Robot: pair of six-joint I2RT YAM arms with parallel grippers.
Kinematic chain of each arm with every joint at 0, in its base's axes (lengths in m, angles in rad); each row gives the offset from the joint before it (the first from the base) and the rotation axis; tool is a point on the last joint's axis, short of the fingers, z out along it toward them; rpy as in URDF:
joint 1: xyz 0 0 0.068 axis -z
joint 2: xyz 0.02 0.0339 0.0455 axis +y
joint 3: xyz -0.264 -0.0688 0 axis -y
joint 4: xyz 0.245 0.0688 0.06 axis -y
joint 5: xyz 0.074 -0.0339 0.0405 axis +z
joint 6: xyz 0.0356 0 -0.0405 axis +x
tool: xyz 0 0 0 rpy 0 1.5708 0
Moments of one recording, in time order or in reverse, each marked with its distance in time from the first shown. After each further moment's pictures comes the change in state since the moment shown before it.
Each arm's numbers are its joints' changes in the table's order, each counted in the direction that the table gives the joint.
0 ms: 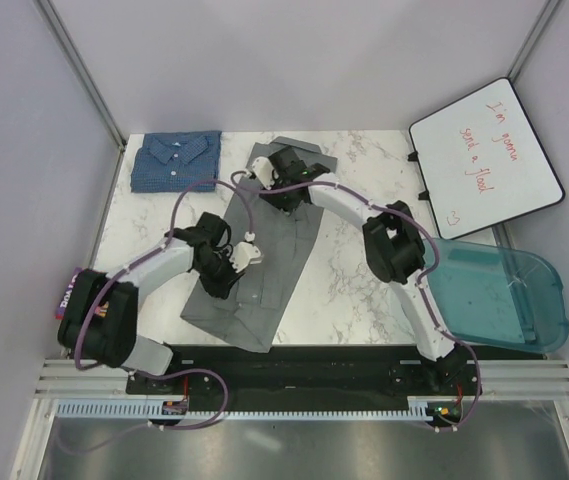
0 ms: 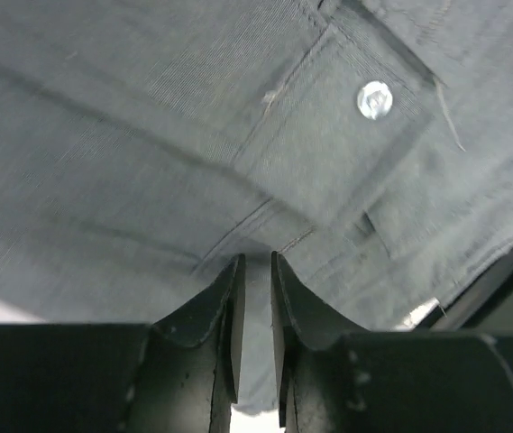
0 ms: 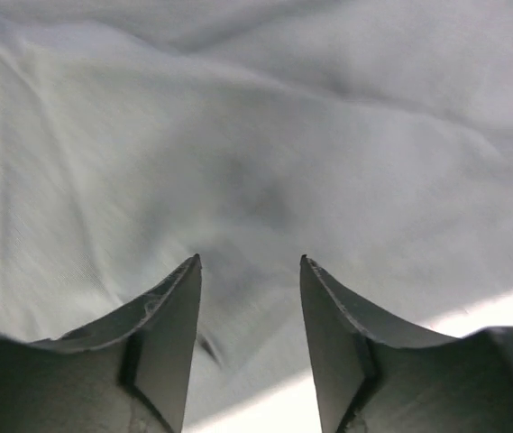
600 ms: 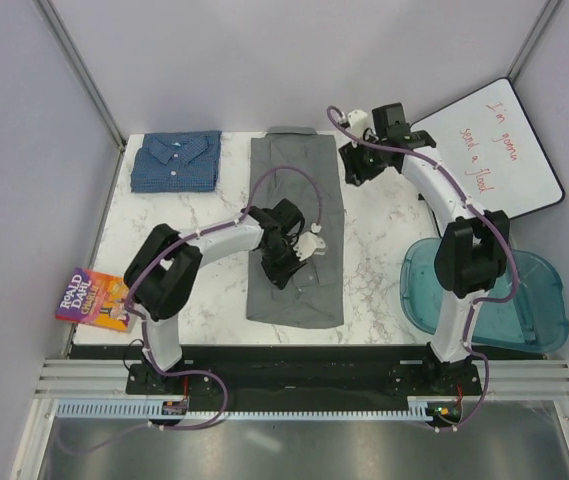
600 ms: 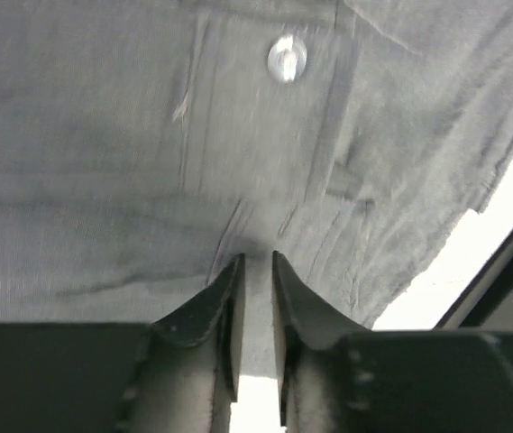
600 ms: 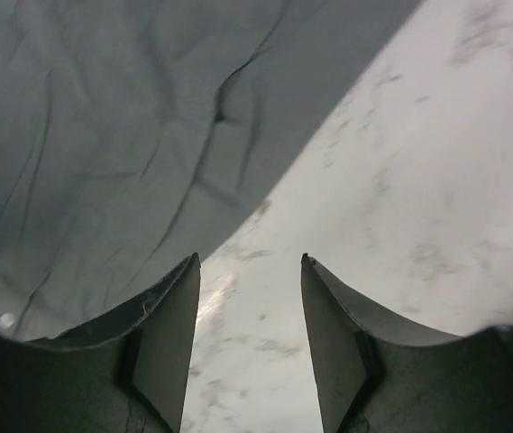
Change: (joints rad) left arm 0.371 0.483 0.477 -0.013 0.016 -0.229; right arm 0.402 -0.455 -0.249 -0.111 0.275 0.125
